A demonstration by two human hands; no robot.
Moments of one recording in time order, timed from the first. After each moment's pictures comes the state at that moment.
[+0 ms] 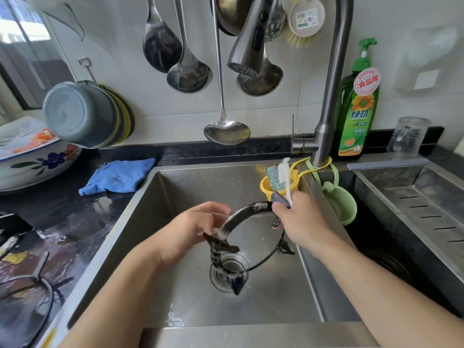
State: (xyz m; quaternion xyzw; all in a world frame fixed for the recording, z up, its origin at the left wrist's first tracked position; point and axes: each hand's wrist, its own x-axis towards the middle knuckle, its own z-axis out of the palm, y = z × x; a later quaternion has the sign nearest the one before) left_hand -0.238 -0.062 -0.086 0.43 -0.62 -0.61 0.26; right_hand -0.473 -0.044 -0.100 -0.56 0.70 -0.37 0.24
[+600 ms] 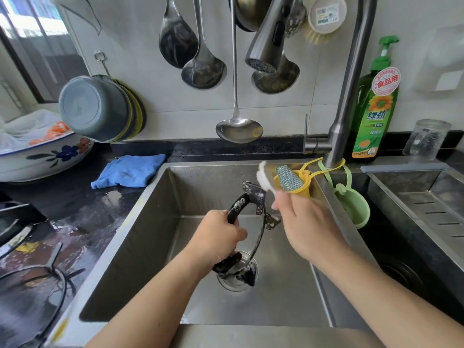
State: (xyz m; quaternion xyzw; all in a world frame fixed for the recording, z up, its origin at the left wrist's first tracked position) left_hand -0.275 -0.056 -0.109 0.59 -0.59 -0.44 0.32; right_hand -0.453 -0.020 -0.083 -0.66 0.67 -0.31 0.14
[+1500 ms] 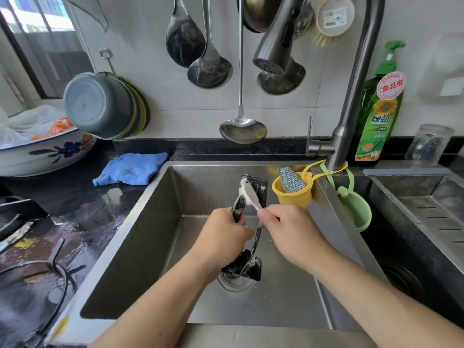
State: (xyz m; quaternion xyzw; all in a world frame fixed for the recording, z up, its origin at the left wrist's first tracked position) left_hand -0.281 -0.043 -0.104 0.54 -0.59 -0.46 0.38; right_hand -0.436 -0.032 -0.099 -0.68 0.62 -0.33 0.22
